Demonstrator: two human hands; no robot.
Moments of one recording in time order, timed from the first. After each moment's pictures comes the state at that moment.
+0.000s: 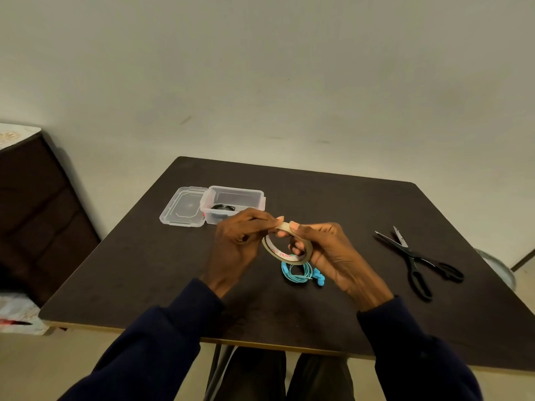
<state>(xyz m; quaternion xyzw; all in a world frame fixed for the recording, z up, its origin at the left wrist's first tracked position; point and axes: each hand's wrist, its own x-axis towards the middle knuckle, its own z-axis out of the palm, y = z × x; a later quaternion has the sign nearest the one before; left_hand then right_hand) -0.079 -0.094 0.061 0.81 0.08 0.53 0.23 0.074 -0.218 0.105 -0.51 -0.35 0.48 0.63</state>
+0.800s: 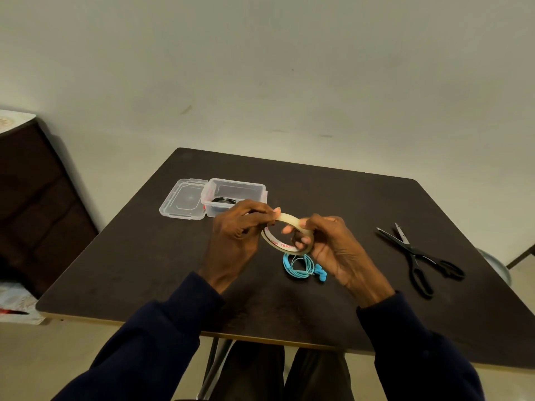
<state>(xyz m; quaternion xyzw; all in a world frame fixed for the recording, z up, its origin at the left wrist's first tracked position) -0.086 -0.098 0.071 0.81 0.10 0.56 0.17 0.067 -0.209 0.109 -0.49 -0.30 0.49 0.66</state>
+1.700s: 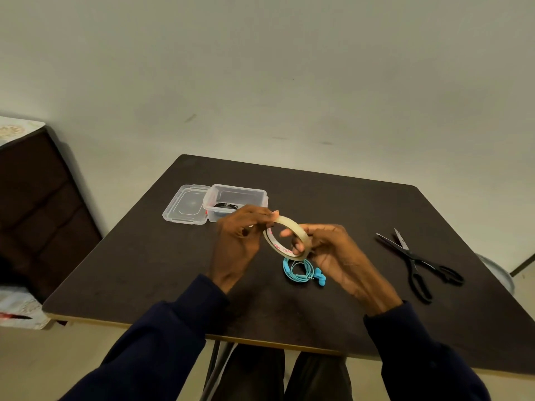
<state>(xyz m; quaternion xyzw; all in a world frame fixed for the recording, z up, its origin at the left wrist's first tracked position) -0.076 -0.096 0.061 0.77 0.12 0.57 0.26 0.074 -0.220 0.103 -0.52 -0.41 0.47 0.59</state>
